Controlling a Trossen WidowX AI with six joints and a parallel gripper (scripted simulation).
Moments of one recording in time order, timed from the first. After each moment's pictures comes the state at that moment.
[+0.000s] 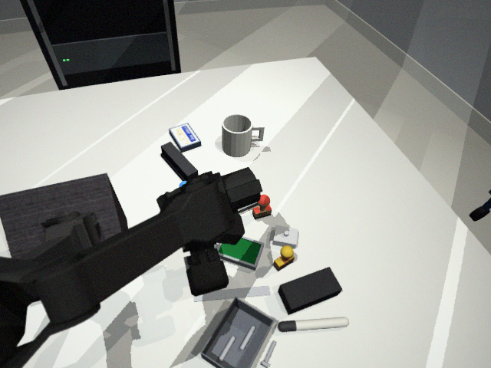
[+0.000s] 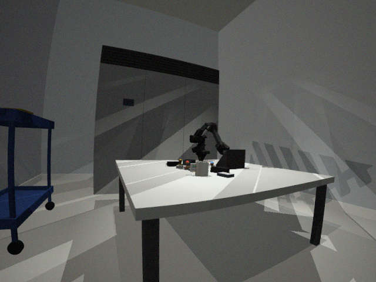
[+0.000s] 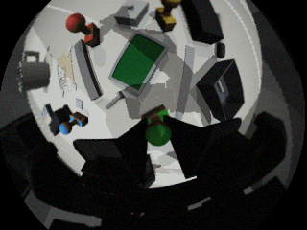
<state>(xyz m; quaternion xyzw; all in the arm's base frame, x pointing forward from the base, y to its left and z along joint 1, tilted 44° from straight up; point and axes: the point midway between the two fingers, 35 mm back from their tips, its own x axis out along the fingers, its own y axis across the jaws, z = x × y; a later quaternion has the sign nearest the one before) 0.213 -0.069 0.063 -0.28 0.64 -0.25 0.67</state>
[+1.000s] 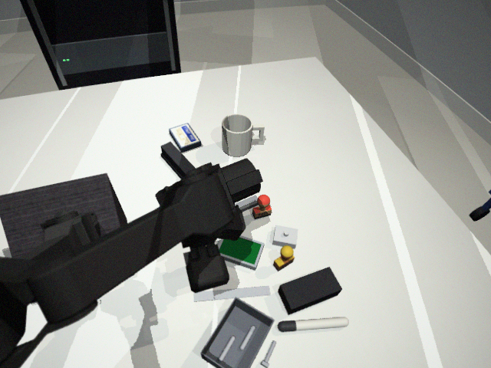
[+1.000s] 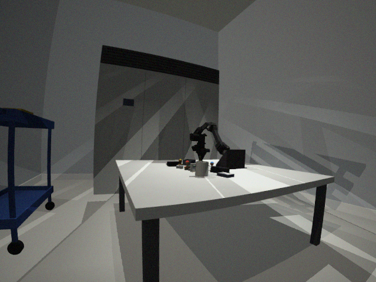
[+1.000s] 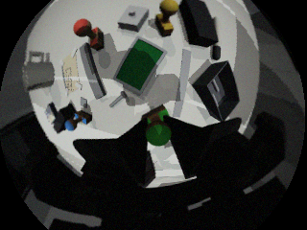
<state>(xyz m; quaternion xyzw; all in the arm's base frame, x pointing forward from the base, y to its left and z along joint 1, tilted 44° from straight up) 0.213 -0.058 0.073 -0.28 0.64 -0.24 0.67</state>
